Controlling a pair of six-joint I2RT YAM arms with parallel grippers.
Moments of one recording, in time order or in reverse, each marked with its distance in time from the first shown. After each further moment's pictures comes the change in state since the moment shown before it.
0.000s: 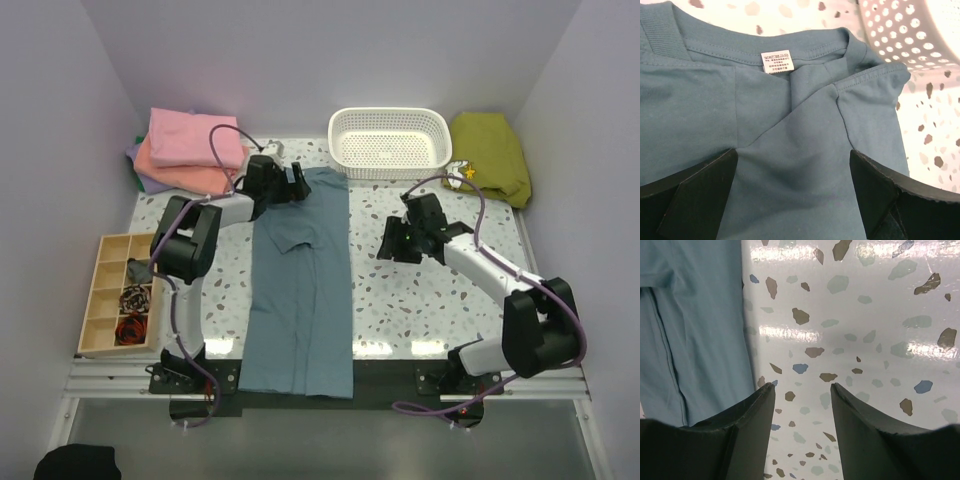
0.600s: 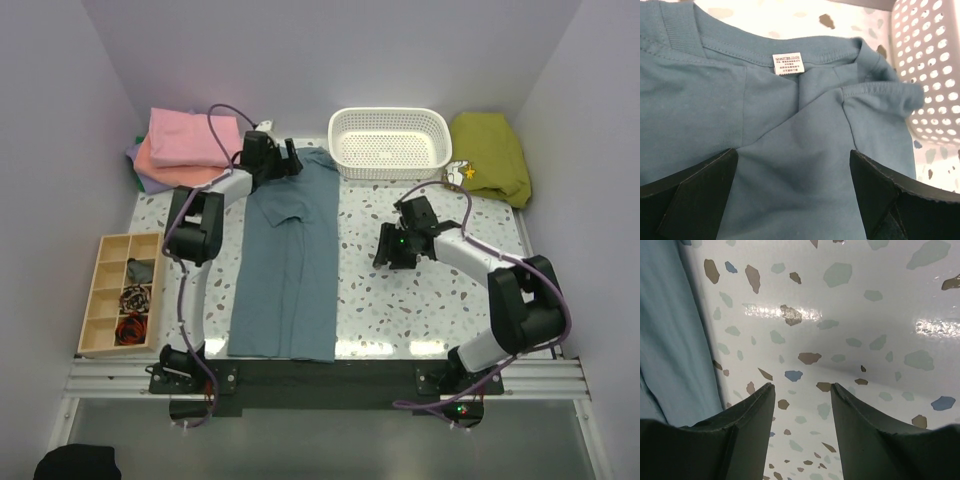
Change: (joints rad) left arm 0.087 0.263 0.470 -0.217 -0.002 0.041; right arm 0.000 0.123 -0.007 0.031 -0.046 0.004
